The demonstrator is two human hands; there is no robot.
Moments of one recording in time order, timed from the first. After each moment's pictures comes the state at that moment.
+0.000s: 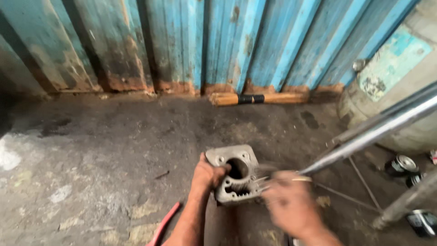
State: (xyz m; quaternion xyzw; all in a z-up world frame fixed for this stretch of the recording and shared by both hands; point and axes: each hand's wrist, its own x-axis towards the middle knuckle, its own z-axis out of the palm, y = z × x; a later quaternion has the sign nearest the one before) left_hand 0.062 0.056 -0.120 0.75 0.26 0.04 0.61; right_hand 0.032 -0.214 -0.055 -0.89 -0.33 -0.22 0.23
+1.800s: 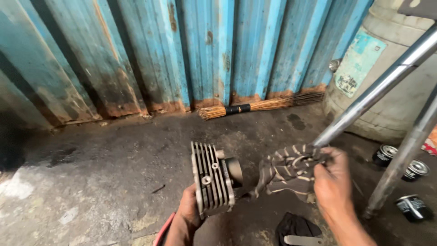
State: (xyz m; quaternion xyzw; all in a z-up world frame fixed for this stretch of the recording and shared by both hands) left_hand -0.006 0.010 -0.102 0.29 0.20 -0.06 0.94; right_hand 0.049 -0.295 0.042 -0.67 -0.04 -0.12 0.73
